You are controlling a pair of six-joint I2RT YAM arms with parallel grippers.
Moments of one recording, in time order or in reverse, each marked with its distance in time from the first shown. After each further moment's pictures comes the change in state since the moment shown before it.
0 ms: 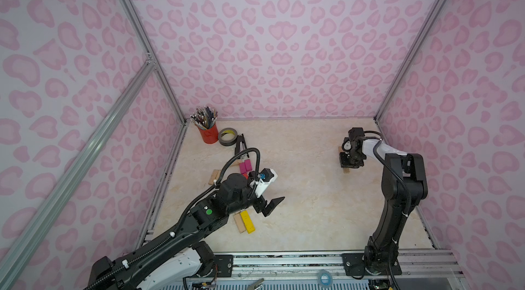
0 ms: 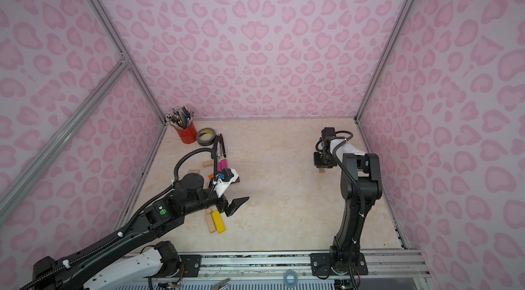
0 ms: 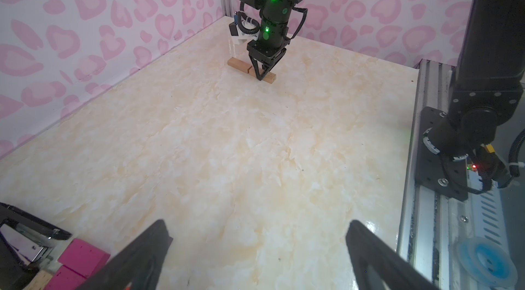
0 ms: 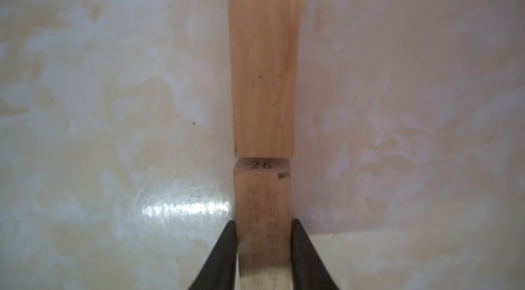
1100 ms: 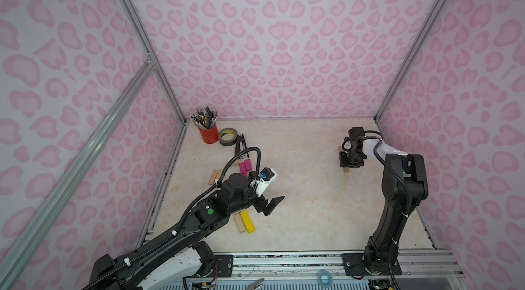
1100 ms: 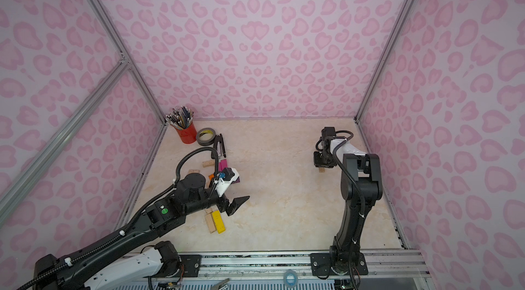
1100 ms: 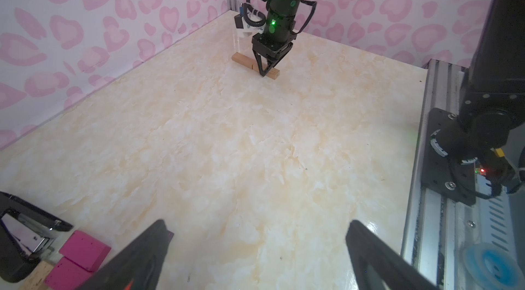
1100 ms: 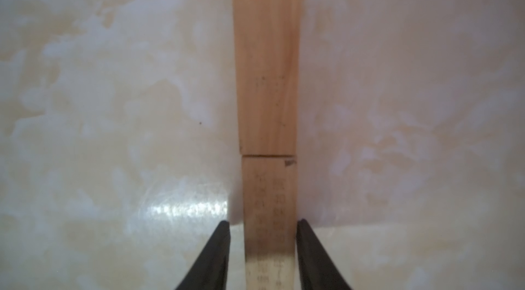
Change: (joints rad) left arm 0.000 0.023 0.000 0.008 -0.060 -0.044; right arm 0.000 -0.039 -0.006 -0.006 -0.010 0.018
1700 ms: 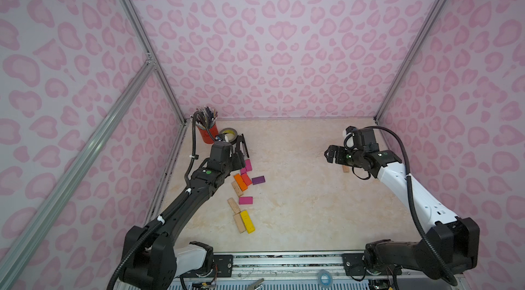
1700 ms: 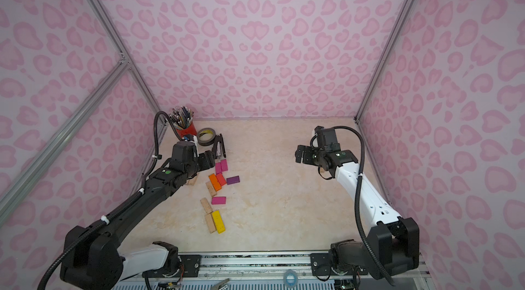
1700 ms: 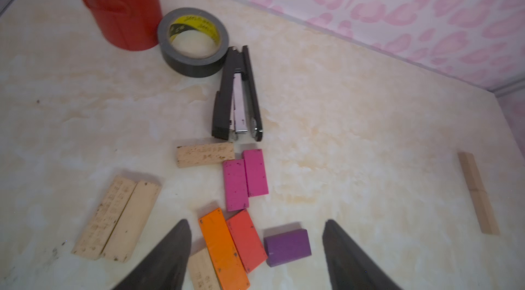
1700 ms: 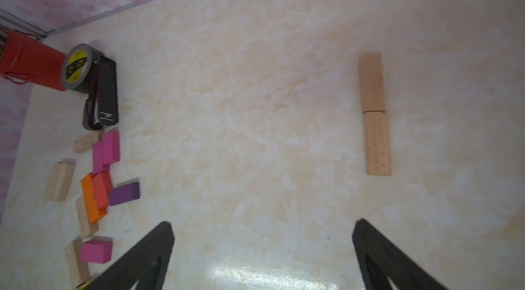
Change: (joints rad) left arm 0.549 0.399 0.237 -0.129 -0.228 -0.567; right arm 0.281 -0.655 -0.252 0.089 -0.074 0.331
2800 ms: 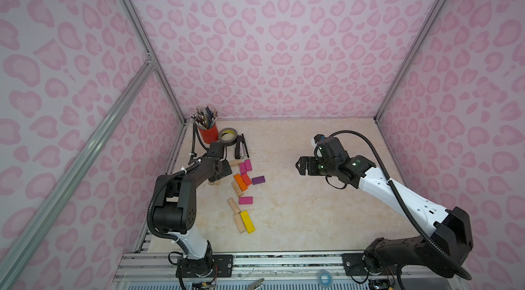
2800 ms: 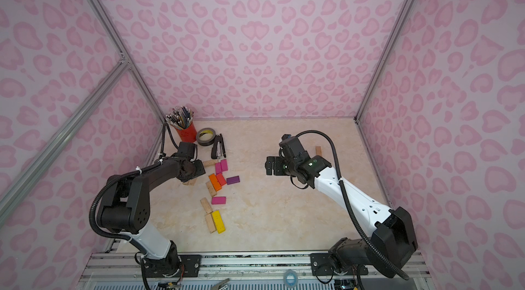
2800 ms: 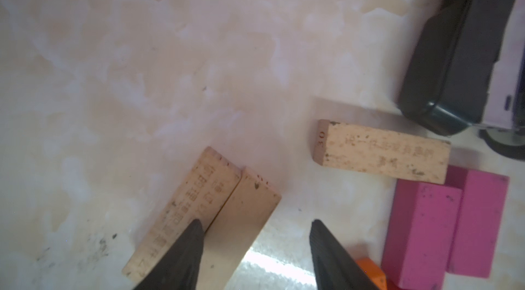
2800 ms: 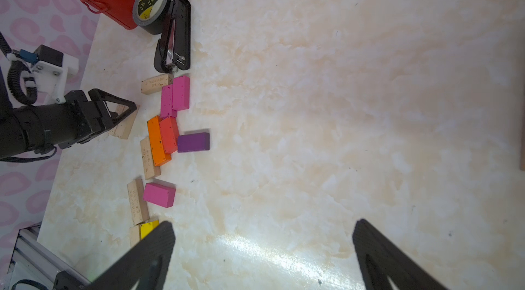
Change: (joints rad) left arm 0.185 0.400 0.068 -0.090 -0.012 0.016; right arm 0.346 0.055 0.027 0.018 0.097 0.148
